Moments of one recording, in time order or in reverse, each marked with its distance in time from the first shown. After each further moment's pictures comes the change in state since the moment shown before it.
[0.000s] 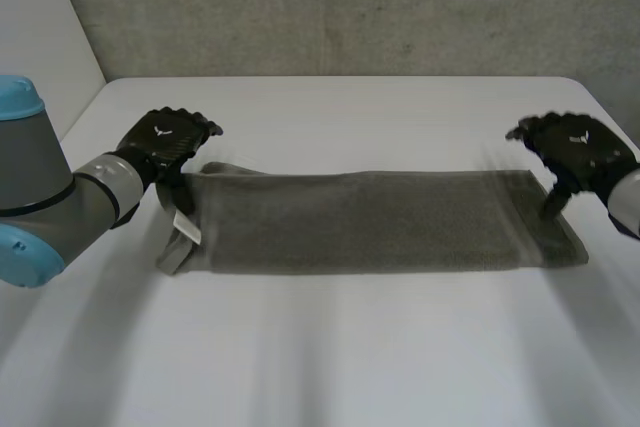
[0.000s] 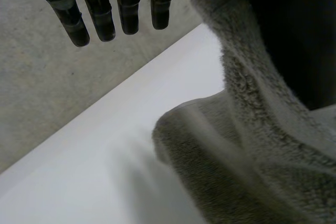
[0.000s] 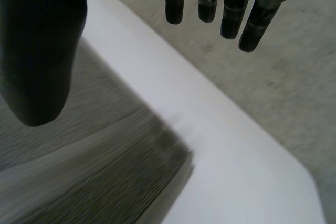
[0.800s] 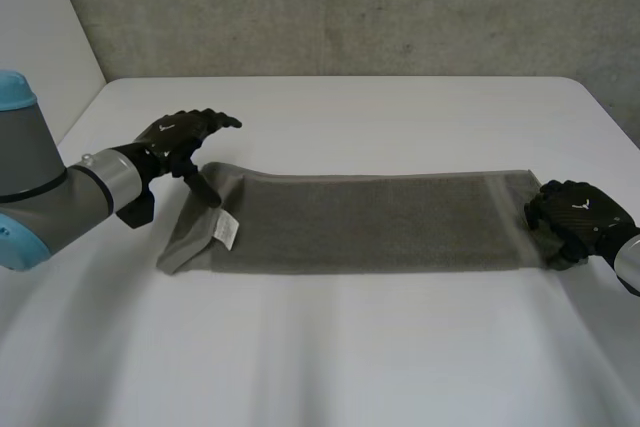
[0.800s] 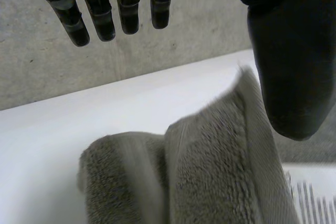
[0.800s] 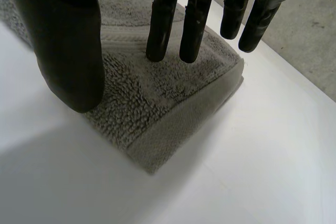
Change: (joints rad) left arm 0.052 -0.081 0.100 -0.033 0.197 -0.370; right arm -0.130 0.138 0.146 -0.079 -0.082 -0.171; left_hand -0.004 -0.002 0.000 0.000 -0.003; right_hand 0.438 0.420 0.000 0.000 0.448
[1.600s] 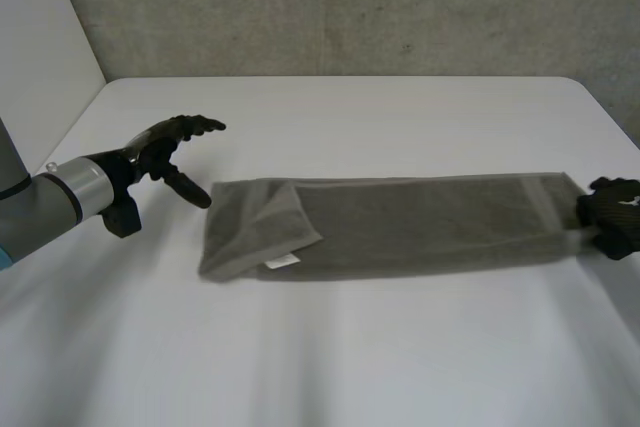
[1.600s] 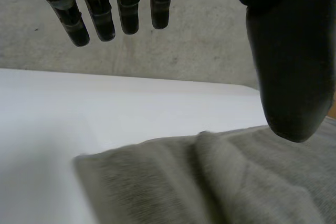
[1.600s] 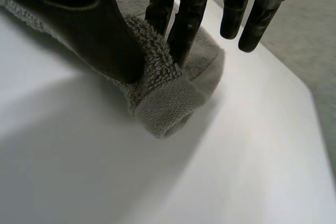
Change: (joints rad) left arm 0.112 0.006 -0.055 0.006 0.142 -0.254; right arm -0.133 0.022 -0.051 0.013 0.000 -0.045; left_hand 0.000 0.000 0.000 0.000 -0.001; right_hand 0.597 0.638 0.000 0.000 0.619
